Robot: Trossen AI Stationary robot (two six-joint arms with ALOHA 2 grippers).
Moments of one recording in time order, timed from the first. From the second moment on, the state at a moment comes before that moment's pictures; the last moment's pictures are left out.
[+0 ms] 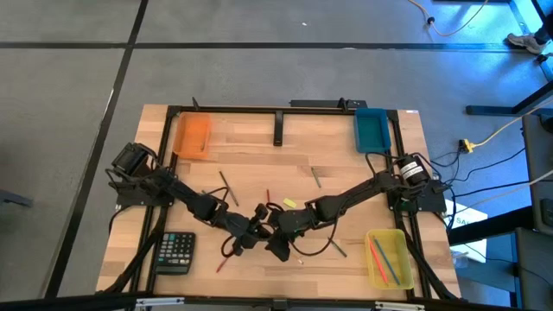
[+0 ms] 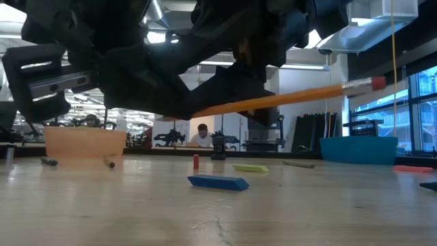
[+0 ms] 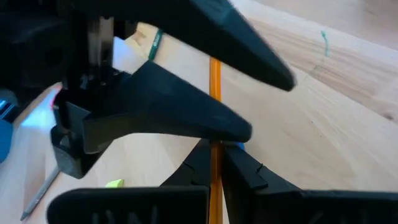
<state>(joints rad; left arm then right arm) -0.44 1.74 0.76 0.40 -0.20 0.48 0.34 1.99 1.23 0.11 -0.13 0.89</state>
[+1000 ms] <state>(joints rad) -0.44 1.74 0.76 0.40 -0.16 0.53 0.31 2.00 1.23 -0.05 -0.25 0.94</state>
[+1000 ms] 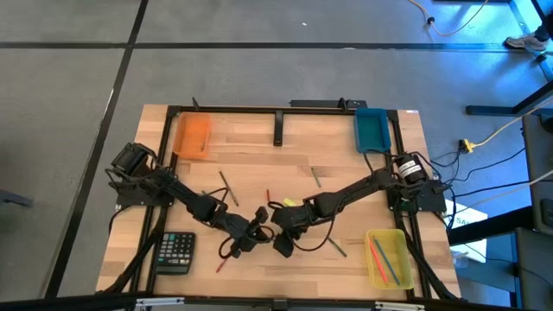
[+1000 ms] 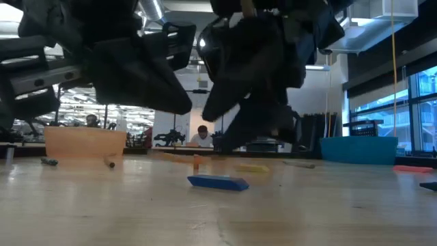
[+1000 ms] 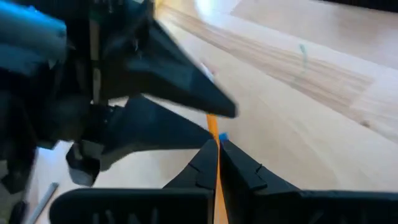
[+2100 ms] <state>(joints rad) -0.36 1.73 0.91 -0.33 -0.14 0.42 0.31 1.97 1.23 -0.25 -0.01 0.81</state>
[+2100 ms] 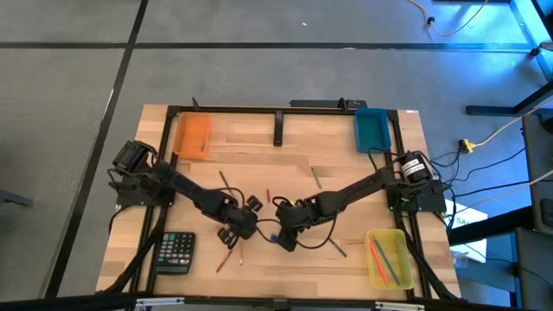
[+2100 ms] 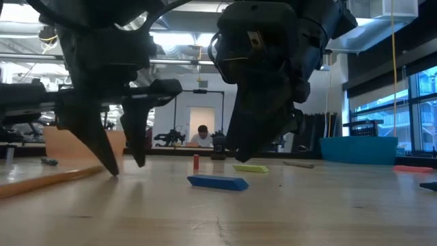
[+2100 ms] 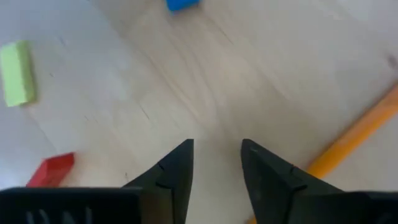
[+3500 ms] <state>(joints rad) -0.30 1.75 0.87 -0.27 -0.03 0.24 0.26 1.91 1.23 -0.46 0.17 0.43</state>
